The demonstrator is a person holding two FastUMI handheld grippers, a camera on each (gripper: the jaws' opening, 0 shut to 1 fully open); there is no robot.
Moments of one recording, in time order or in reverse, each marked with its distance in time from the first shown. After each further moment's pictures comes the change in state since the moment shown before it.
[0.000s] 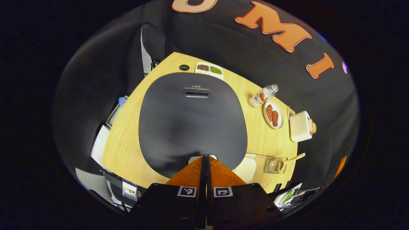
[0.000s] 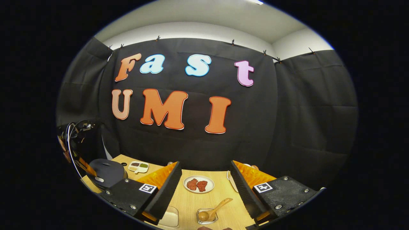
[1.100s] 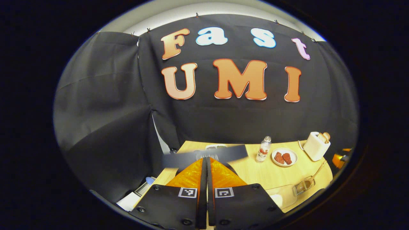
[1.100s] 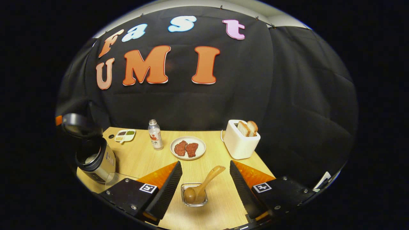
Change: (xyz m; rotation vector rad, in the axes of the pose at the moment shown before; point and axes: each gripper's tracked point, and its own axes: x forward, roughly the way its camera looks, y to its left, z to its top) left arm -0.160 -0.049 0.054 0.327 -0.936 0.185; right arm 0.038 -0.051 -0.182 0.057 0.420 -0.027
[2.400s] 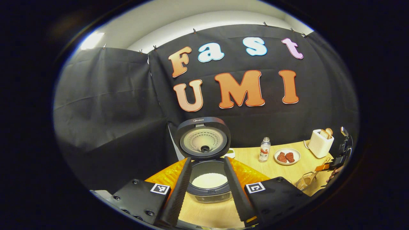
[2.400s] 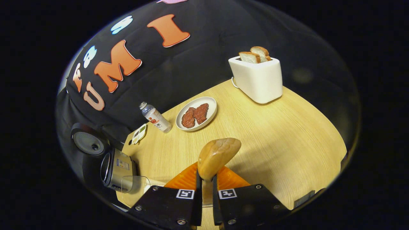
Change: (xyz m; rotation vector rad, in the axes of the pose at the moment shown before) left arm -0.106 -0.042 -0.024 0.073 -0.100 0.117; right arm 0.085 0.010 -0.112 0.432 0.274 0.243
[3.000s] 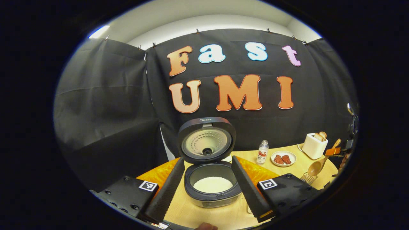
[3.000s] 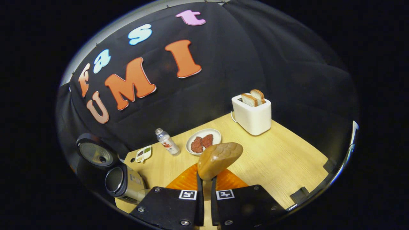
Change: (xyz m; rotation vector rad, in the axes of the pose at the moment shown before) left arm 0.030 0.058 -0.017 -0.024 -0.037 -0.117; right arm -0.102 0.097 0.055 -0.092 -0.296 -0.042
